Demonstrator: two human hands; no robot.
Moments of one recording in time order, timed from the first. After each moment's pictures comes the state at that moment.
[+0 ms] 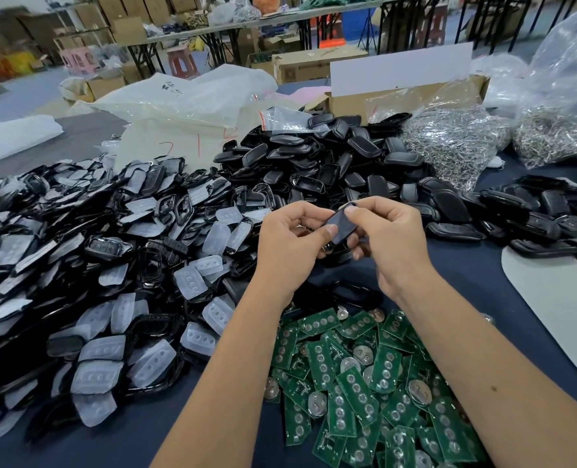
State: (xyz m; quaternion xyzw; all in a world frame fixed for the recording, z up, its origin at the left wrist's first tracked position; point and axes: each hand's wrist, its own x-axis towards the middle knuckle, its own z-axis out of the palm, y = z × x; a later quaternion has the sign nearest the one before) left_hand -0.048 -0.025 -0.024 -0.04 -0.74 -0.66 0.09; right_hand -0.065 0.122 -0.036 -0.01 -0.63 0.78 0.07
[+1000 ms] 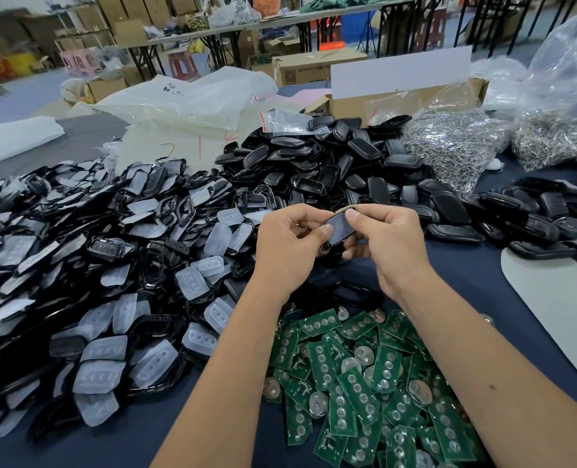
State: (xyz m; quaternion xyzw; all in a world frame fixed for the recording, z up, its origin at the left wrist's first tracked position) left_hand -0.051 -0.029 -0.024 -0.05 -0.77 -0.62 0.11; right_hand -0.066 0.121 -0.037 0.01 -0.63 0.78 0.05
